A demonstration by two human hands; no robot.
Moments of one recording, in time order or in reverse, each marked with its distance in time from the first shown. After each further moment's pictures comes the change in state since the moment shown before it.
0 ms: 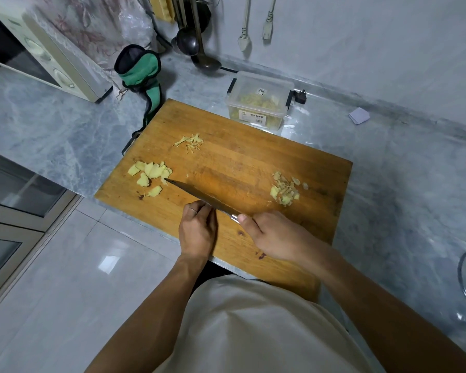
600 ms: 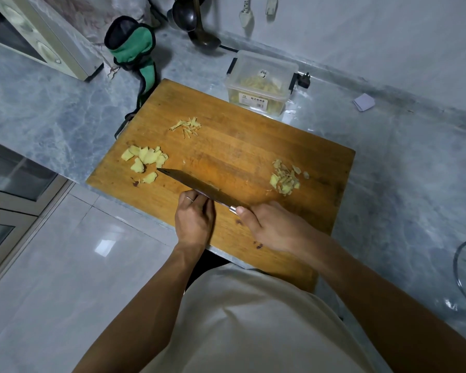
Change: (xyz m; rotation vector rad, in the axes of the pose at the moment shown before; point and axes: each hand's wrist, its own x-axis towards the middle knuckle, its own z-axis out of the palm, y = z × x) left_hand 0.001 -0.003 0.001 0.001 0.017 0.007; right_hand 0.003 0.006 0.004 -0.038 -0.003 0.023
